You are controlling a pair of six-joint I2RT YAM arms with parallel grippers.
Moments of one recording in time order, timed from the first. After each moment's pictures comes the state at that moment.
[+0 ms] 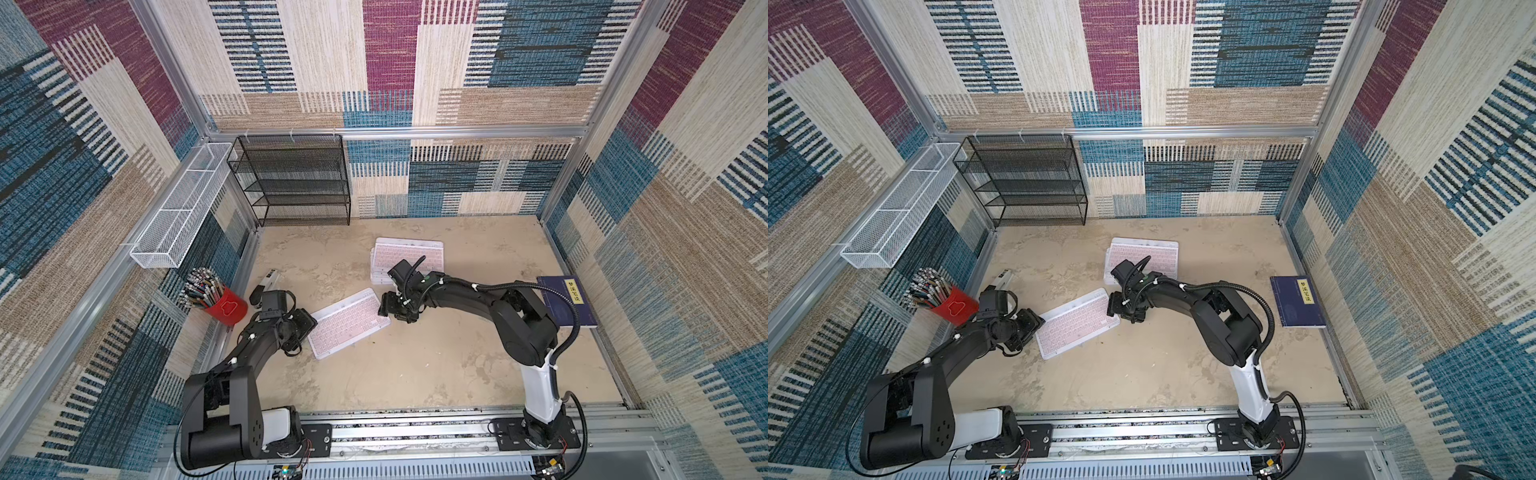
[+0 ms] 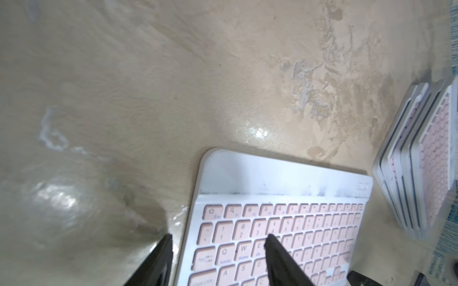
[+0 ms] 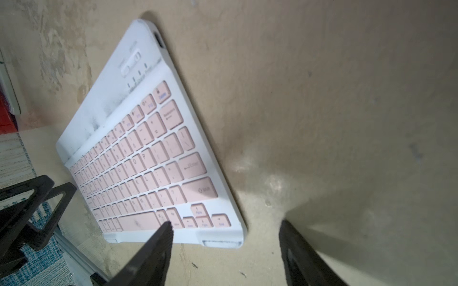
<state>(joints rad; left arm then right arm) 0.13 1.31 0.59 -0.37 0.24 -0.71 0.75 2.04 1.43 -0.49 -0.25 0.85</state>
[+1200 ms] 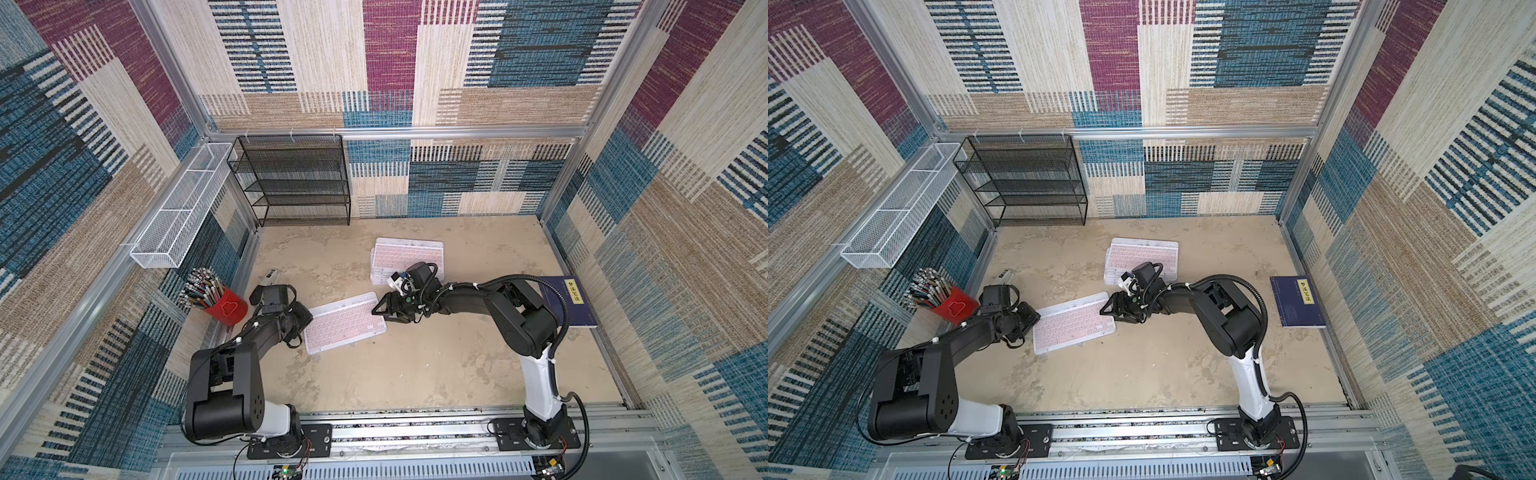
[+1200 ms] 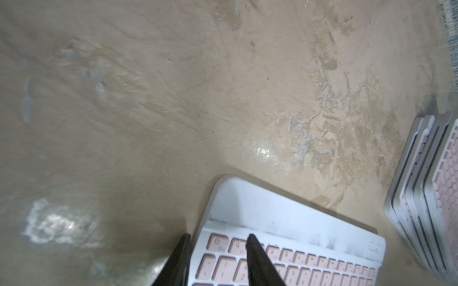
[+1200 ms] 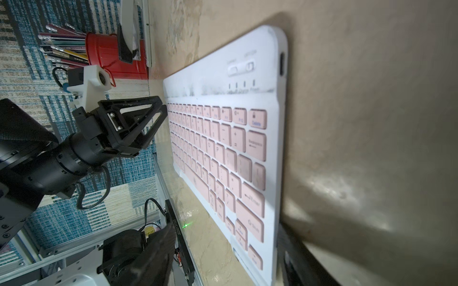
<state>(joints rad) 0.12 1.45 0.61 -0.20 0.18 -0.70 0.64 2.10 1.21 0.07 -0.80 0.83</state>
